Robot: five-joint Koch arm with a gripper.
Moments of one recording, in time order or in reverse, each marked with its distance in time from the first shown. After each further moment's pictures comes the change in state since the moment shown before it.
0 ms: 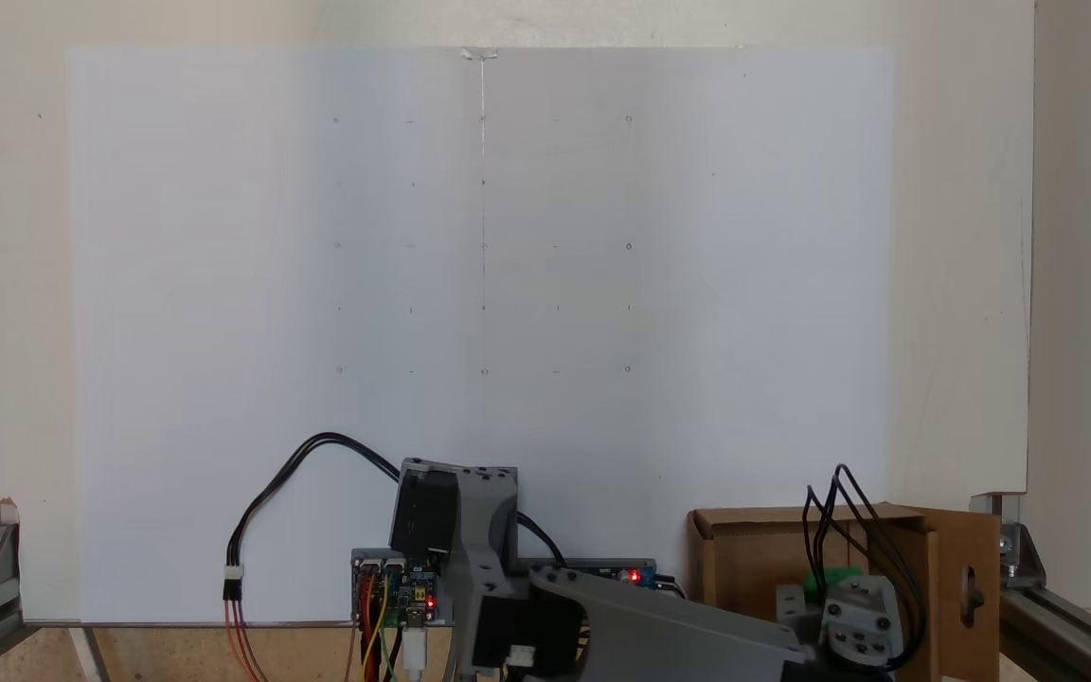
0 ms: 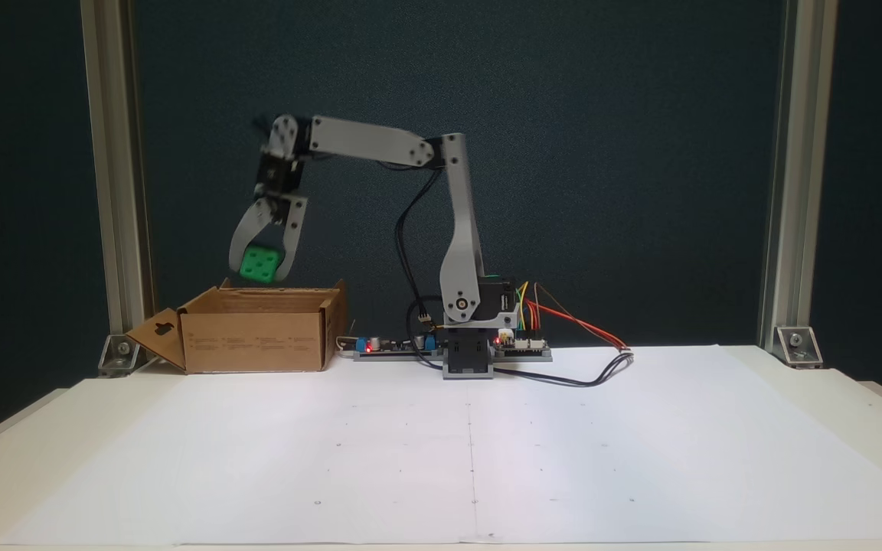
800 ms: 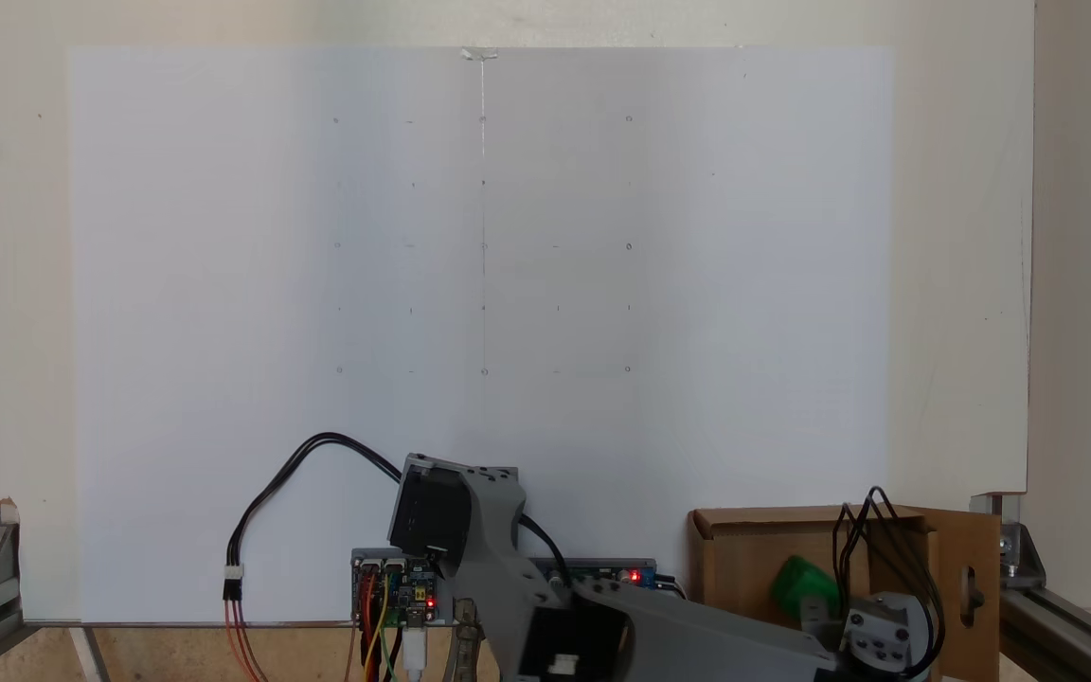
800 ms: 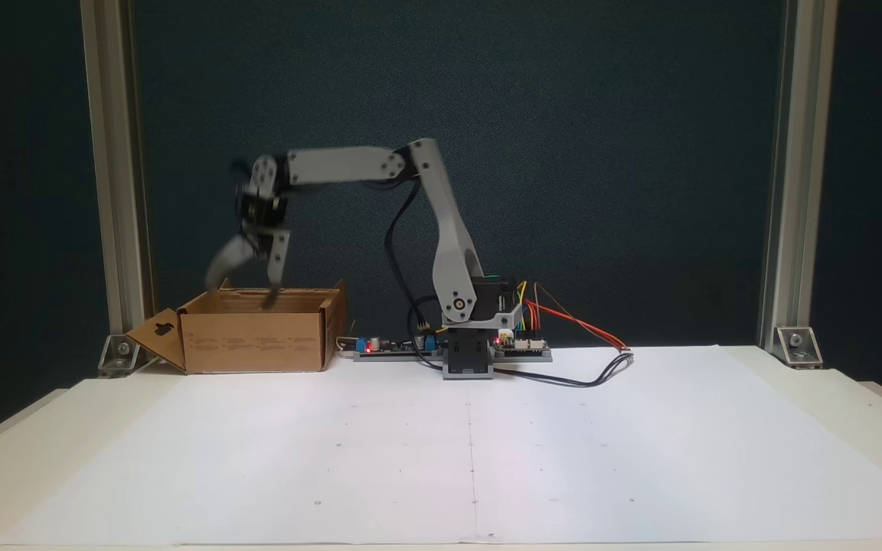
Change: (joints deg) arm 1.8 -5.0 0.0 -8.5 2.9
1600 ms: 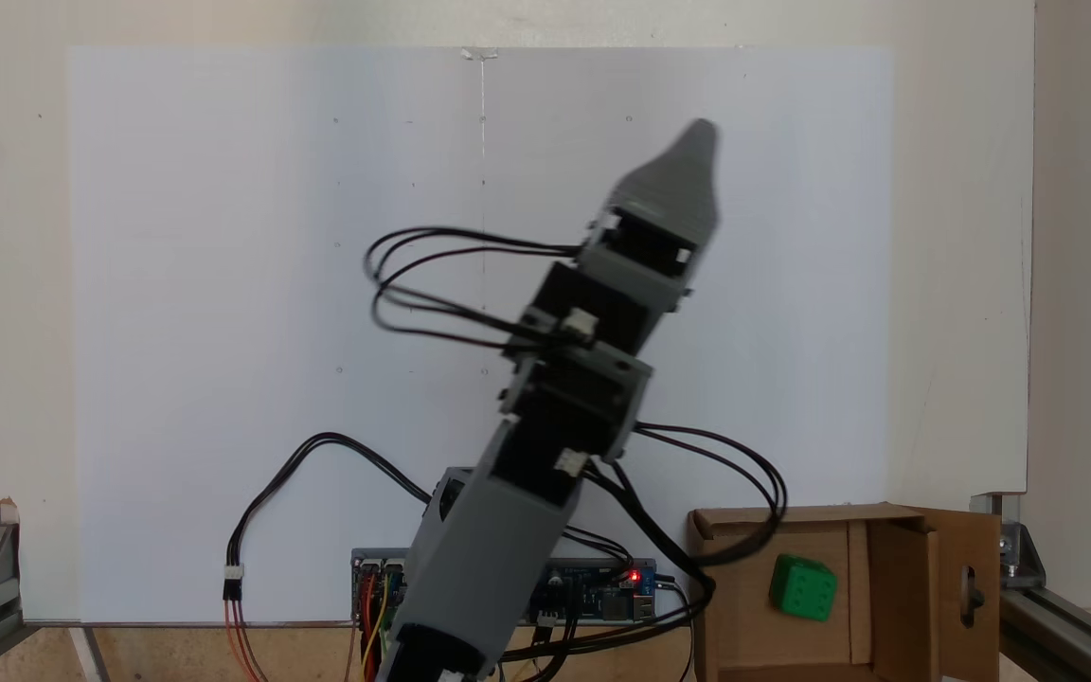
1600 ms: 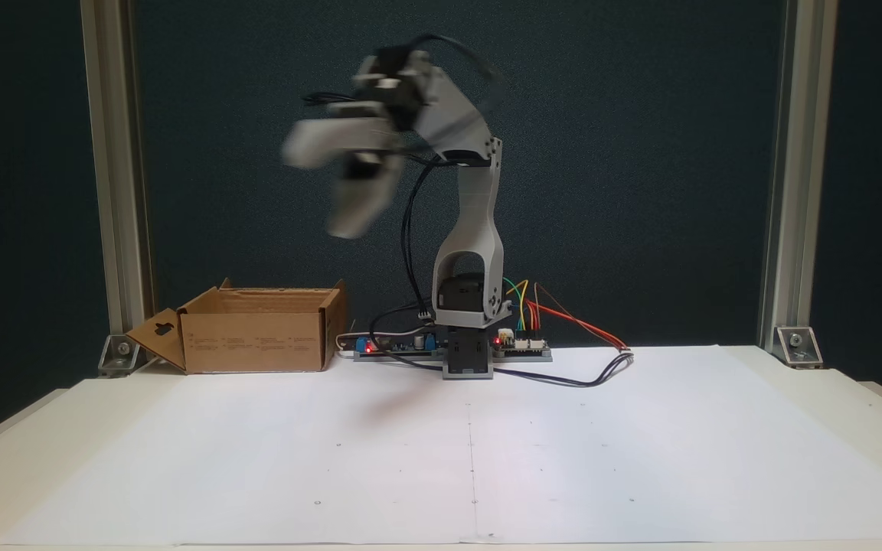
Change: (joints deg) arm -79.9 27.3 5.1 0.3 17.1
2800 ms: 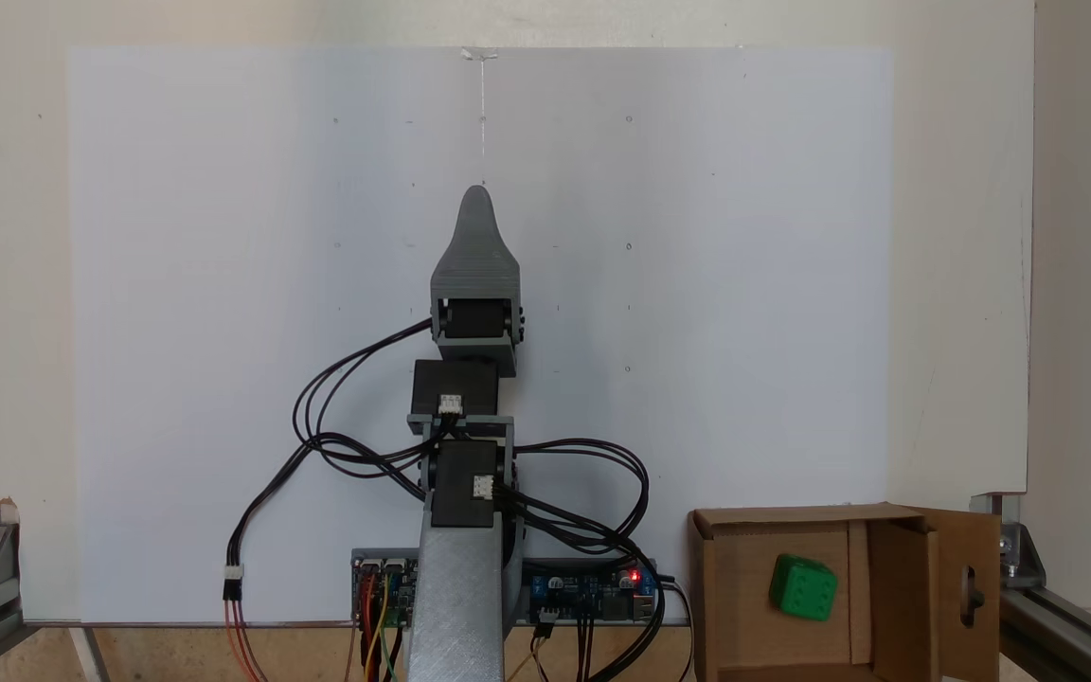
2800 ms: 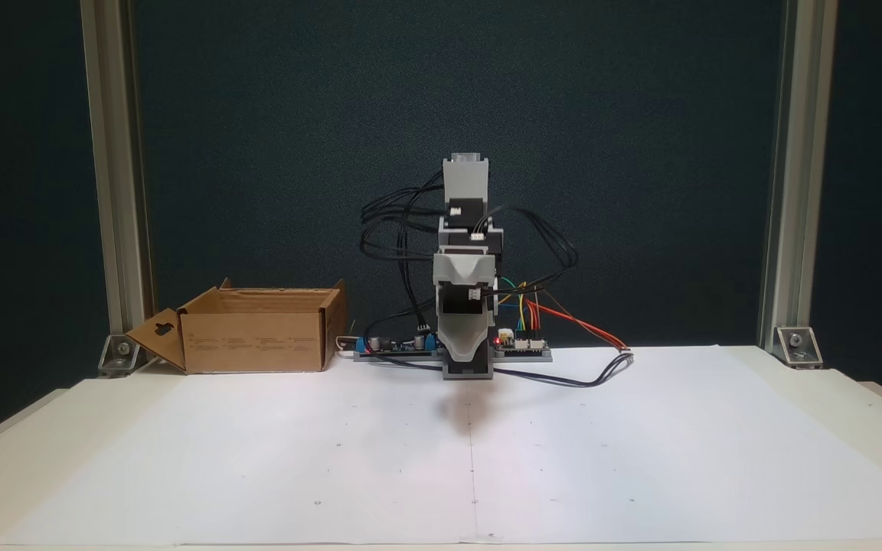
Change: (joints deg) arm -22.0 27.2 77.0 -74.8 0.0
